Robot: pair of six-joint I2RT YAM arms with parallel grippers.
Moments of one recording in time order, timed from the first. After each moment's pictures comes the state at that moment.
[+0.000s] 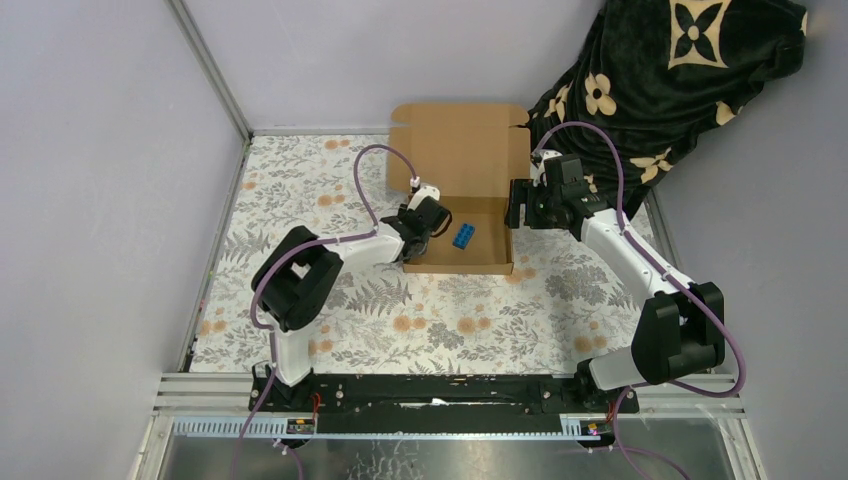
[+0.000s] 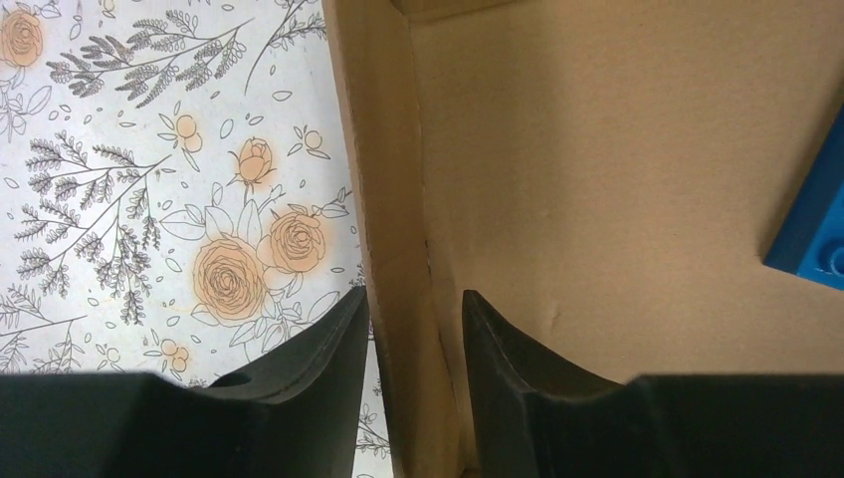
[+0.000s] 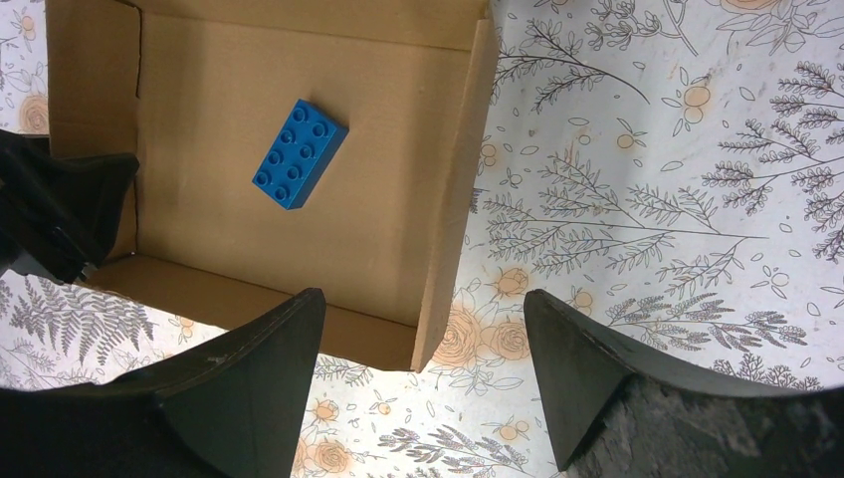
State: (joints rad) left arm -0.70 1.90 1.18 -0.26 -0.52 -0.32; right arm 0.27 1.44 1.11 -0.52 -0.10 0.23
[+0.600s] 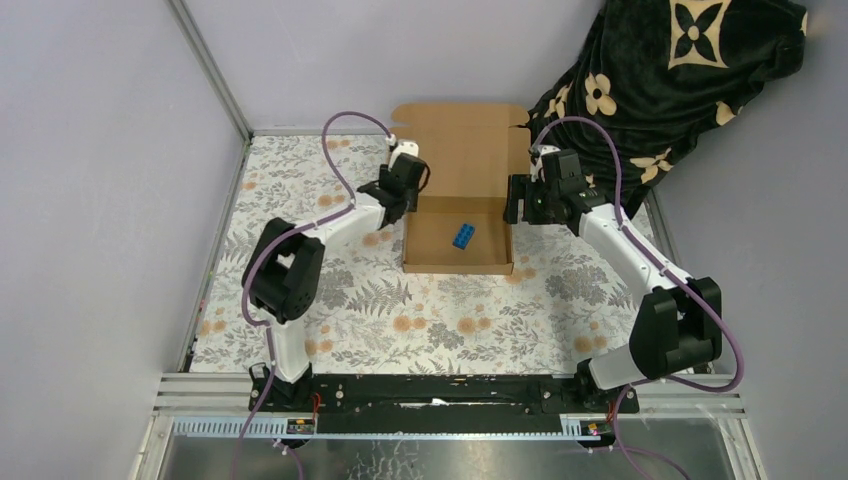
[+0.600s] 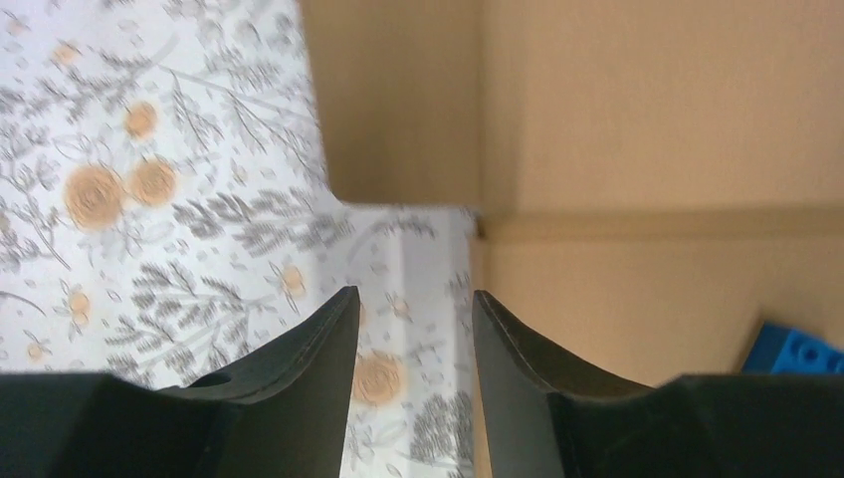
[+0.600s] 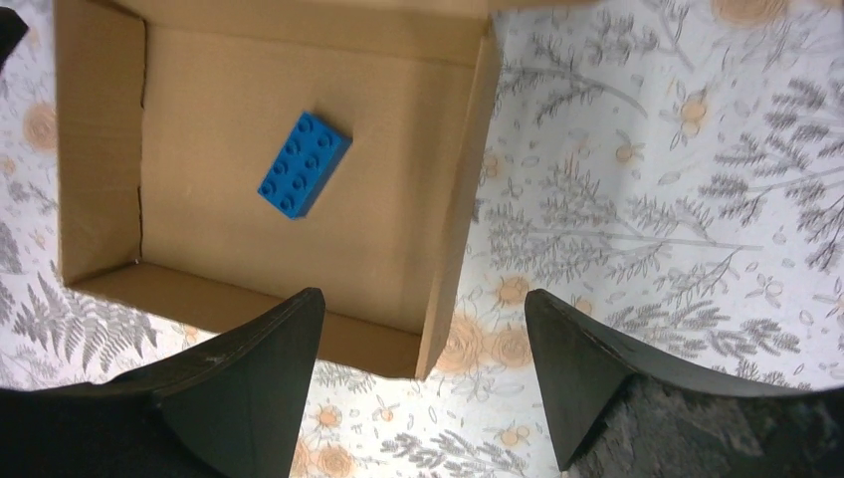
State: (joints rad) left arm -0.55 1.90 1.34 -0.24 -0.46 -0.28; right arm 0.28 1.45 1.13 -0.52 -0.09 0.23
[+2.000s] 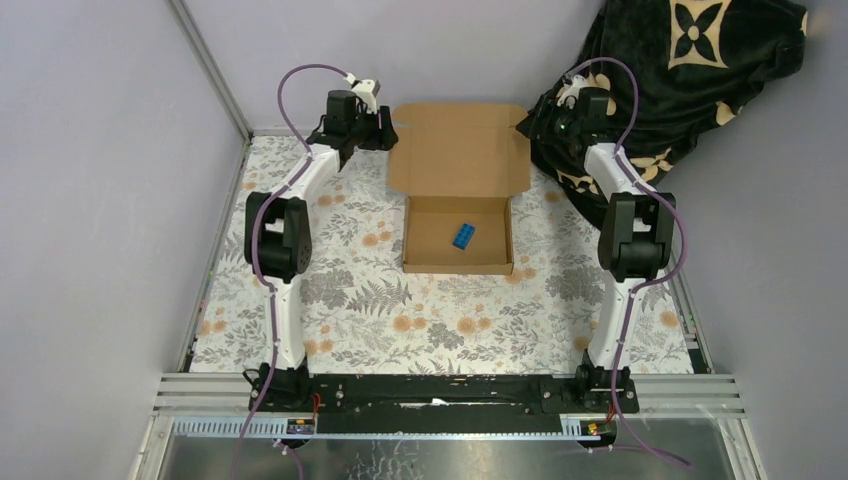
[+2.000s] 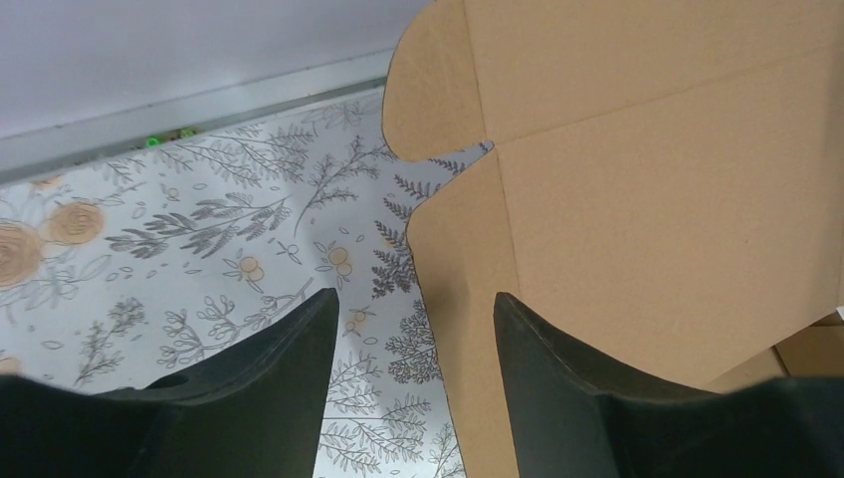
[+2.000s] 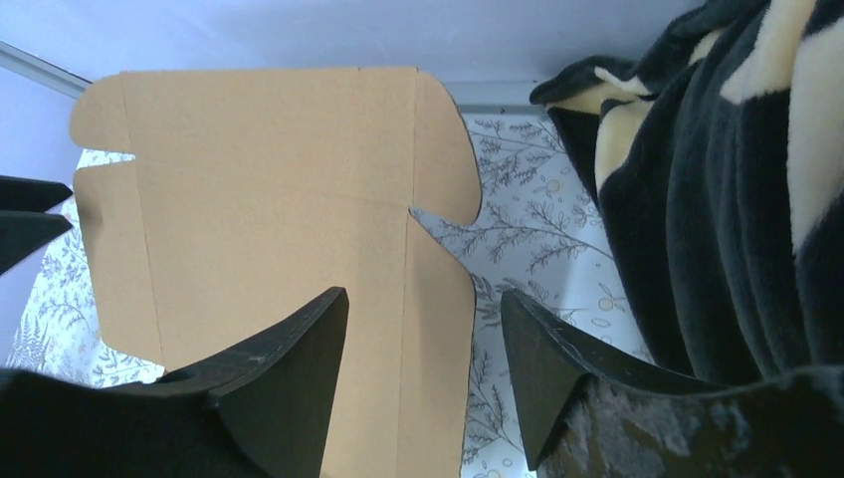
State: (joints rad) left arm -0.15 2.17 1.85 -0.16 0.30 -0.11; right arm 0.00 2.12 1.75 -0.07 -0.47 0.29
